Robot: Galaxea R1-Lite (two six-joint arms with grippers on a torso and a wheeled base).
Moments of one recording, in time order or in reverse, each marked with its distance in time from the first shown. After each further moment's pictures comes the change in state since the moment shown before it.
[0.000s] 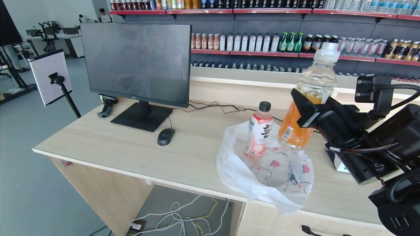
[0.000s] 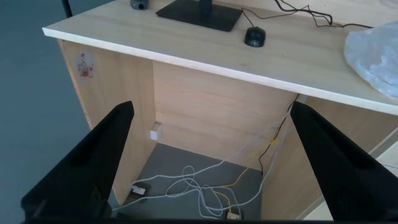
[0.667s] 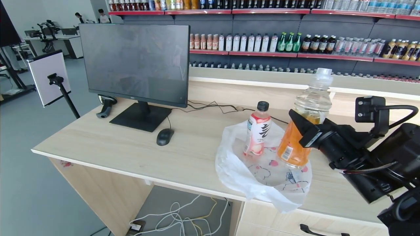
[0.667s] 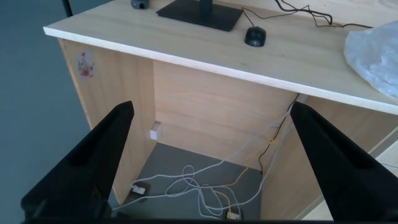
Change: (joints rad) left arm 0.000 0.000 0.000 0.000 0.000 -0.001; right arm -0.018 0.003 0.148 -0.006 0.091 0.135
